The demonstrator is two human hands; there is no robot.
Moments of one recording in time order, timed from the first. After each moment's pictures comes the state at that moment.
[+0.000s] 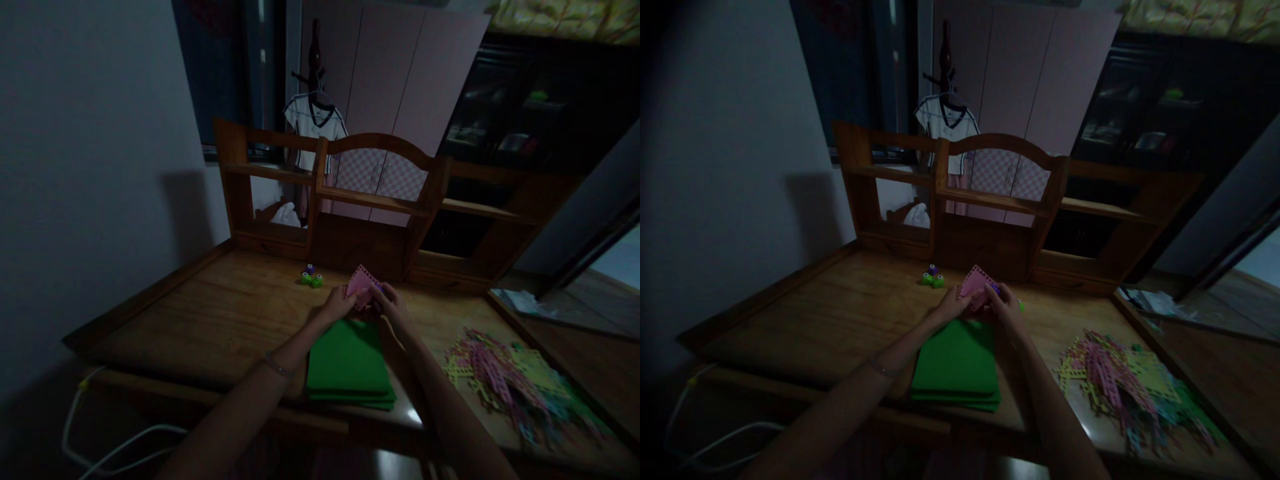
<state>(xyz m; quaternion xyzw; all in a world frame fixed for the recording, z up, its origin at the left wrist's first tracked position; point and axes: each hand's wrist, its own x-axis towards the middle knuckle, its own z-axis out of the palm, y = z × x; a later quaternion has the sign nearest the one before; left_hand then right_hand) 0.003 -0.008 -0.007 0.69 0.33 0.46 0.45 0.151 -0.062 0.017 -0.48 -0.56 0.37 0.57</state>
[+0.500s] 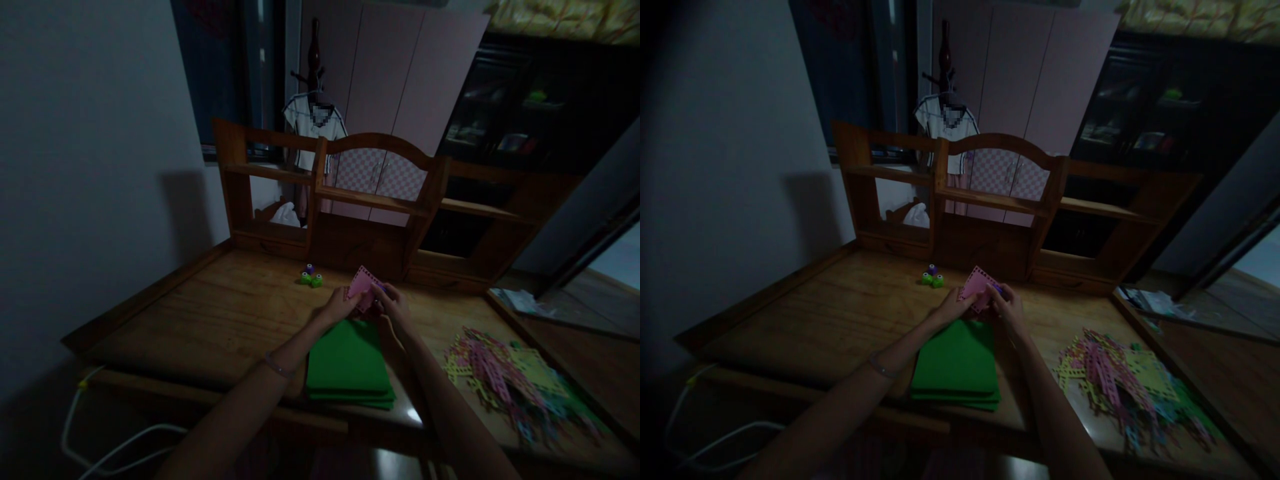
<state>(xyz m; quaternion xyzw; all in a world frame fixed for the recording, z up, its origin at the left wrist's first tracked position) 0.006 -0.017 -0.001 0.66 0.32 0.43 0.53 0.159 -0.061 0.016 -0.50 -0.55 0.34 0.57</state>
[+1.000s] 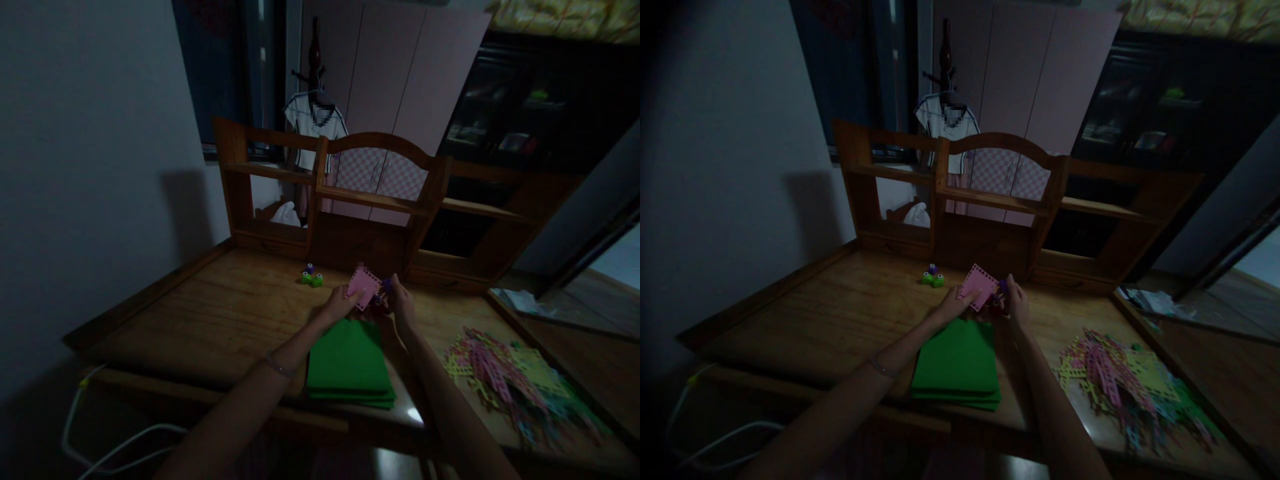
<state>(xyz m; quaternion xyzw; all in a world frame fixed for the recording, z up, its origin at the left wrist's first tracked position) 0.006 -0.011 -0.005 0.65 0.30 0.47 0.51 0.167 -0.058 0.018 -0.52 -0.47 0.34 0.63</state>
